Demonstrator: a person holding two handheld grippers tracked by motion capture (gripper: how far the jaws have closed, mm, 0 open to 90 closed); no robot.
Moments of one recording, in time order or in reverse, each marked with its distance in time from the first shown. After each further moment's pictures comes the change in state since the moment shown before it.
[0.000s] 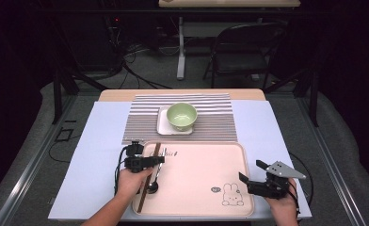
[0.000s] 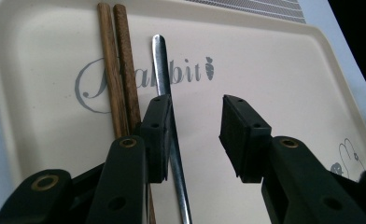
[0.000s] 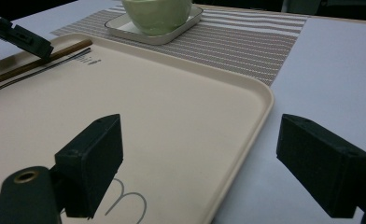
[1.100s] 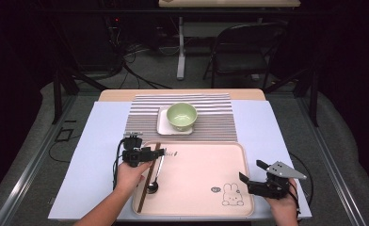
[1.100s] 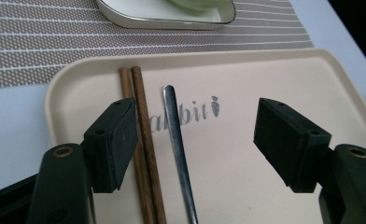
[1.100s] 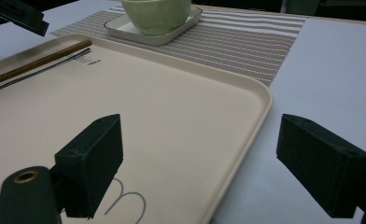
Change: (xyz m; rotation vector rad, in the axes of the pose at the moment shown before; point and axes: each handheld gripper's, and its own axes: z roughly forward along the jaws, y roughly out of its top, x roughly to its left) left arm -0.012 0.019 -0.014 -0.077 0.099 0.097; right arm 0.000 0.000 -0.001 -0.003 -0.003 0.001
